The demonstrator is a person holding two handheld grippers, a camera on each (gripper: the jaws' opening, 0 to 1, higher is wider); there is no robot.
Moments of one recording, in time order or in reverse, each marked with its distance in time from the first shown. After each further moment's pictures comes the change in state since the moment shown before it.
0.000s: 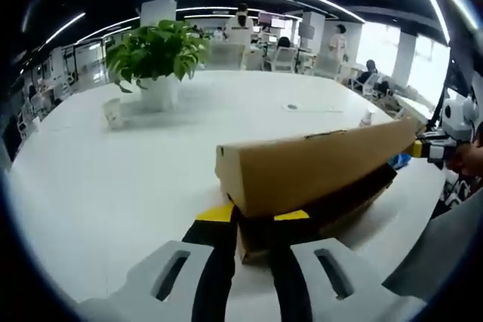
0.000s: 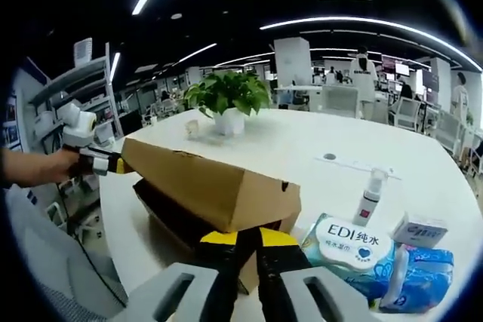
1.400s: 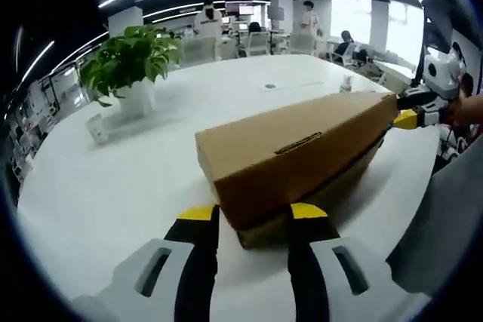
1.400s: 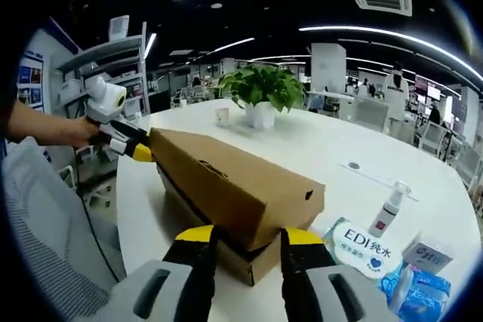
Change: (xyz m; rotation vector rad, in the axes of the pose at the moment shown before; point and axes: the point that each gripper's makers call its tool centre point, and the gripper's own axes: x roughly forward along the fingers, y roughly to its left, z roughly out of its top) left arm -0.001 -0.012 -0.023 0.189 0.067 -0.069; right arm 0.001 0.022 -0.017 -0.162 0.029 0.126
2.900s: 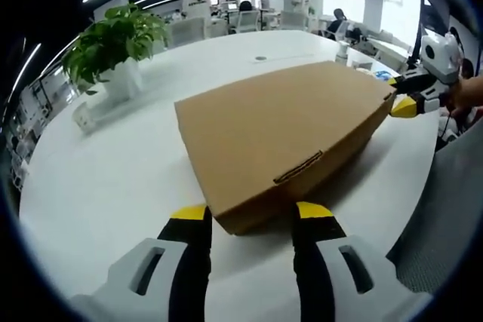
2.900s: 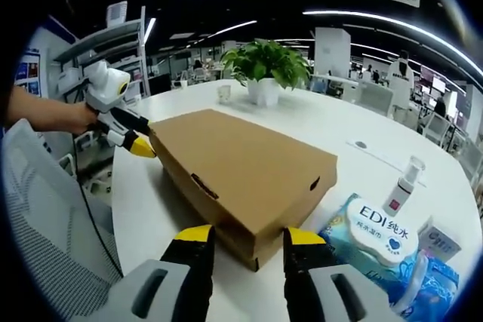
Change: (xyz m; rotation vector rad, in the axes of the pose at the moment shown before) left arm 0.022 -0.009 -0.034 0.037 0.121 -0.032; right arm 0.017 0.002 -0.036 0.001 0.105 0.007
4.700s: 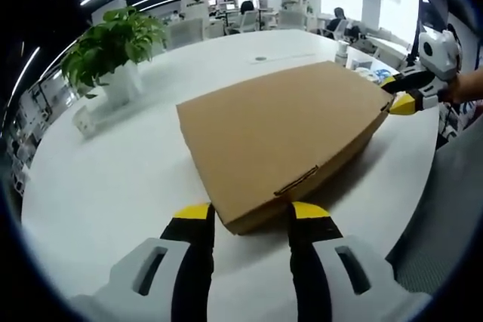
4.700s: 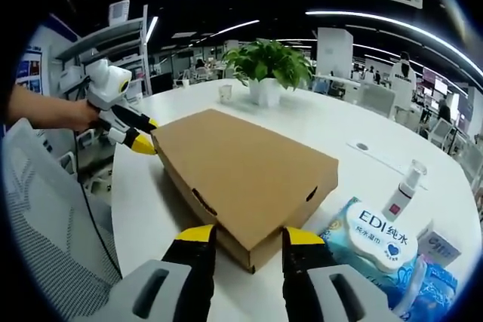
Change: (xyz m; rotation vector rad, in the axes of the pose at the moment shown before) left arm 0.000 0.005 0.006 0.022 0.001 0.001; right arm 0.002 -0.002 0.005 -0.011 0.001 0.008
